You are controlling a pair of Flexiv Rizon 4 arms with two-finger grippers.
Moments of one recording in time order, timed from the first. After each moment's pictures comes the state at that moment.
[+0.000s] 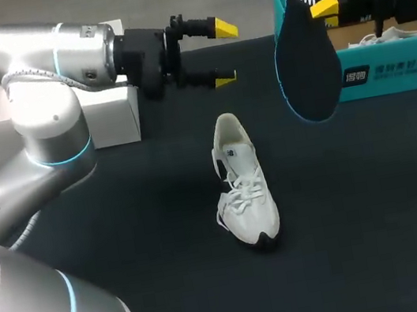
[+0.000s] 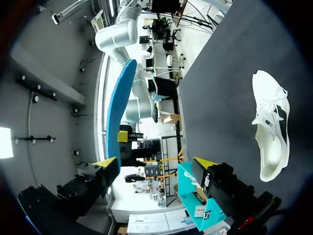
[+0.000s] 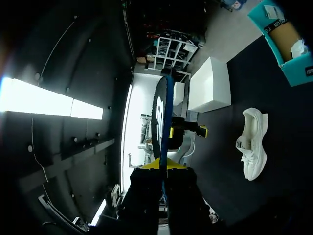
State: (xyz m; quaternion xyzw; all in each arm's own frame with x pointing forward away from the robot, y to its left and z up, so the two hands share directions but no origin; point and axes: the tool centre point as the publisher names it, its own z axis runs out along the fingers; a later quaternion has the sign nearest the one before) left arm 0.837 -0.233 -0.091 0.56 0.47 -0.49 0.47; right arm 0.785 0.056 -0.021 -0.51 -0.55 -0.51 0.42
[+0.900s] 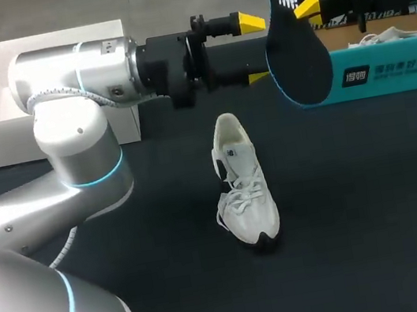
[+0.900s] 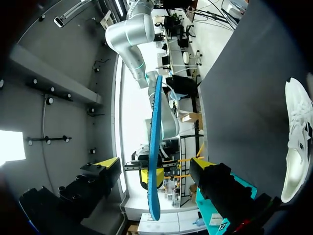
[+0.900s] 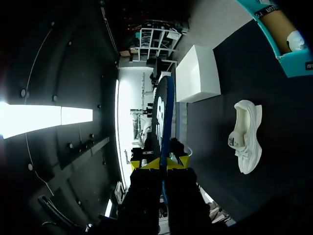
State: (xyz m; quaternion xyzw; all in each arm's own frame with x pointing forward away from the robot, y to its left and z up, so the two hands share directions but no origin) left arm 0.792 -0.276 -0.055 0.52 0.44 -0.53 0.51; right arm 0.821 0.069 -0.046 -0.54 -0.56 -0.44 0.46
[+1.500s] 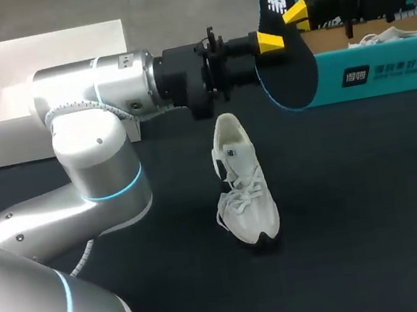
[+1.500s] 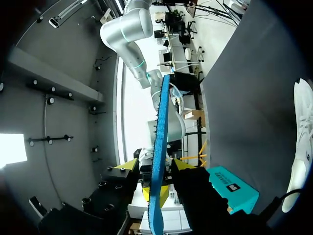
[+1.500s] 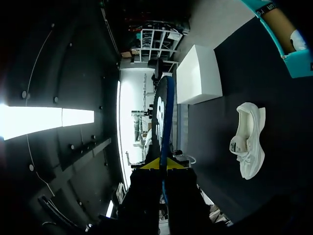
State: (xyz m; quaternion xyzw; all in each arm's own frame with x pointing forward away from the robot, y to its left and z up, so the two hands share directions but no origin) left arm 0.779 -0.298 -0.063 0.51 0.44 -0.53 0.52; right arm 0.830 0.083 -0.058 -0.54 -0.55 -0.44 0.46
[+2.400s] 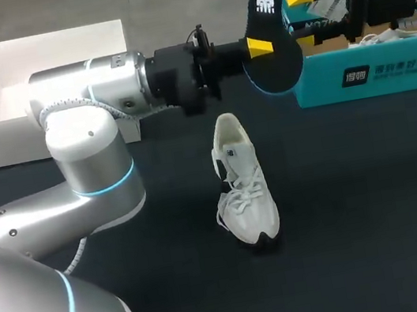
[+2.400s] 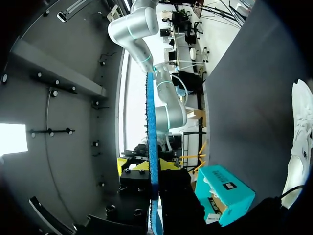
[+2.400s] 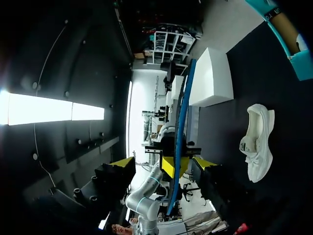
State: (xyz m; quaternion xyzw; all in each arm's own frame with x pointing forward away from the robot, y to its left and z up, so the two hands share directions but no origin) left arm 0.799 -0.281 -0.068 0.48 0.45 -0.54 0.52; right arm 0.806 0.082 -0.041 -0.50 -0.54 -0.49 0.46
